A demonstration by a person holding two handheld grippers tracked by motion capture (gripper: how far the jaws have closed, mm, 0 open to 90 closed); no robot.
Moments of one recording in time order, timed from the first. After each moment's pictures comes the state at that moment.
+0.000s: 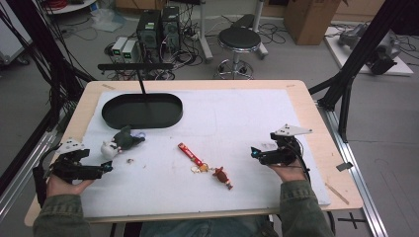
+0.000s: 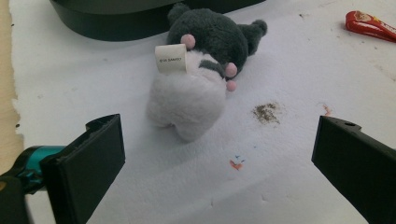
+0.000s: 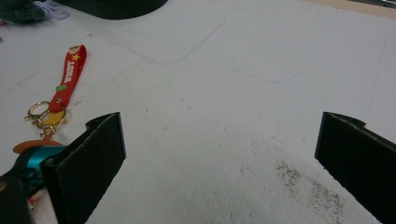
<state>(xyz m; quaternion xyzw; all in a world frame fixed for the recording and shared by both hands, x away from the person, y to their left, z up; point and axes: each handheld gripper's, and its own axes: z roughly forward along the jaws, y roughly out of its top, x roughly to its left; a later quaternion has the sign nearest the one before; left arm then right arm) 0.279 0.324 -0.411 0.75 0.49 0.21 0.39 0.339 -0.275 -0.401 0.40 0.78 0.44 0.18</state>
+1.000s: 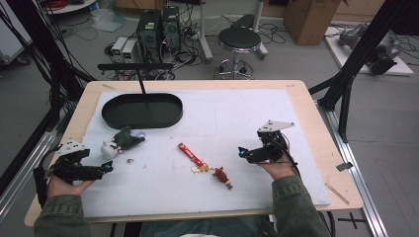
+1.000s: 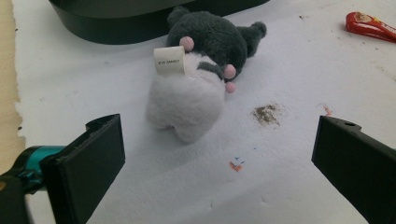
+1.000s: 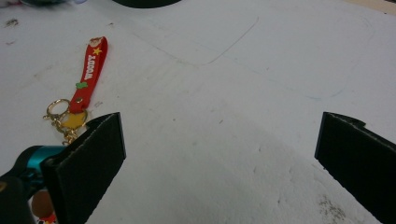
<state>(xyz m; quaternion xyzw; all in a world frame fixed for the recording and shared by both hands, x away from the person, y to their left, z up) 0.277 0.323 -0.412 0.75 0.49 0.22 0.39 0.350 -0.236 -0.393 0.36 0.82 0.42 0.16</state>
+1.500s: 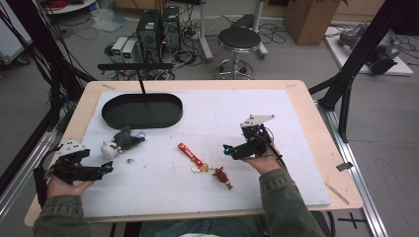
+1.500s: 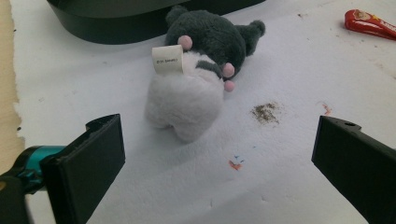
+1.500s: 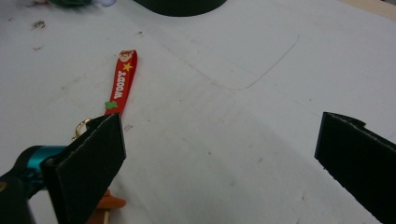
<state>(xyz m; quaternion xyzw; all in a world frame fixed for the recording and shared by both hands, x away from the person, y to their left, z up) 0.277 0.323 -0.412 0.75 0.48 0.22 0.39 0.361 -0.191 -0.381 0.33 0.84 0.40 0.14</state>
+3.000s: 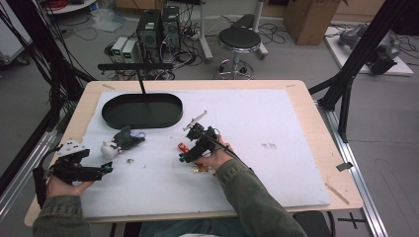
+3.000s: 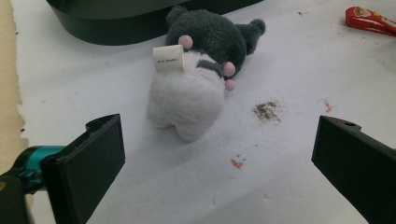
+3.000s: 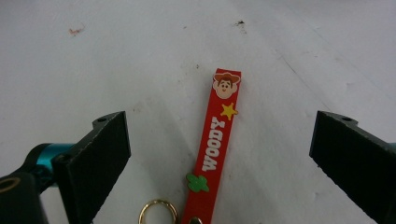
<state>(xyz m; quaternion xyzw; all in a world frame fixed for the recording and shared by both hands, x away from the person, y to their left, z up) 0.276 0.323 -0.412 0.76 0.48 0.22 0.39 0.388 -0.049 -0.410 0.27 0.91 0.30 0.05</state>
